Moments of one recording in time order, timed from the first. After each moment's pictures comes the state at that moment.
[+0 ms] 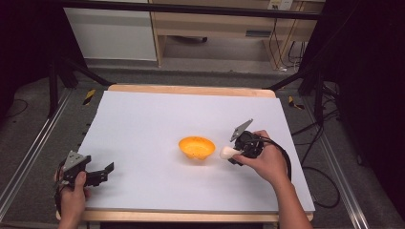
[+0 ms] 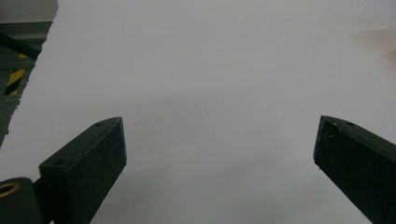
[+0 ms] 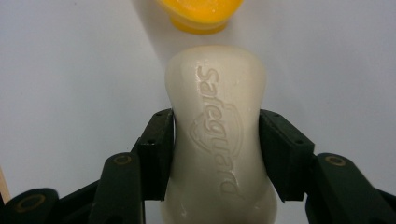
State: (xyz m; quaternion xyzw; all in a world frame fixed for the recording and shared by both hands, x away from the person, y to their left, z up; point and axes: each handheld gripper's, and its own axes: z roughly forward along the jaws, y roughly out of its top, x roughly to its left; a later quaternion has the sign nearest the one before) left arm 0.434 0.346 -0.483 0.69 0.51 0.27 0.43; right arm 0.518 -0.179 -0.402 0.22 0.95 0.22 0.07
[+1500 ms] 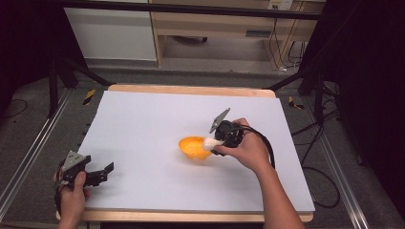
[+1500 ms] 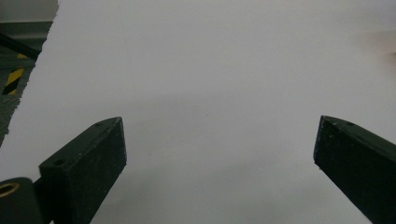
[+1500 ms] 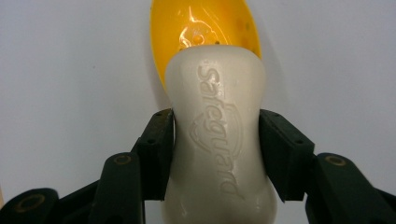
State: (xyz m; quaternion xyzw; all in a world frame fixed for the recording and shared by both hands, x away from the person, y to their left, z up) left arm 0.433 0.347 -0.483 0.69 0.51 0.27 0.43; right arm 0.539 -0.120 -0.378 0.16 0.96 0.22 0.08
